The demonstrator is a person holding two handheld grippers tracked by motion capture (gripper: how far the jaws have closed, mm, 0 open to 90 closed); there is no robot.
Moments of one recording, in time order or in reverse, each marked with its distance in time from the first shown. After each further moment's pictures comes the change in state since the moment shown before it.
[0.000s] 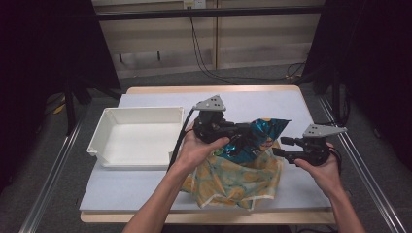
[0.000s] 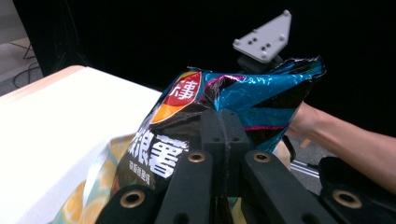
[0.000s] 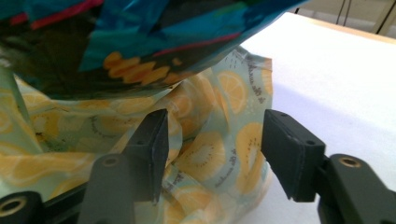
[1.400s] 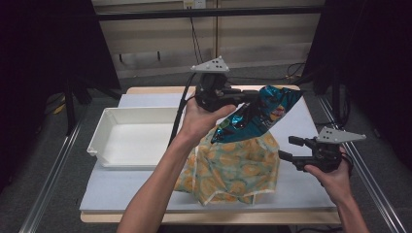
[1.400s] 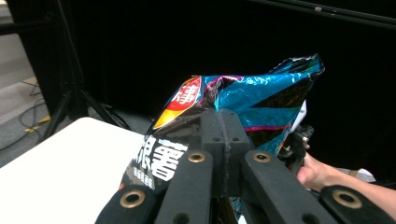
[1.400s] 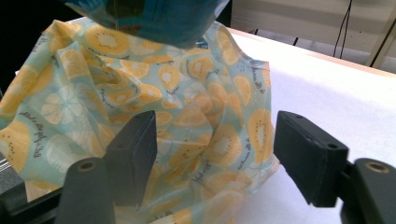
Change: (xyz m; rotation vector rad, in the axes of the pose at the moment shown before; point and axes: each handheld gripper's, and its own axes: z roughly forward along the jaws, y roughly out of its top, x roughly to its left) left arm 0.000 0.080 -0.021 -0.097 0.000 0.045; right arm 0.017 0.004 -0.030 -0.103 0.014 -0.017
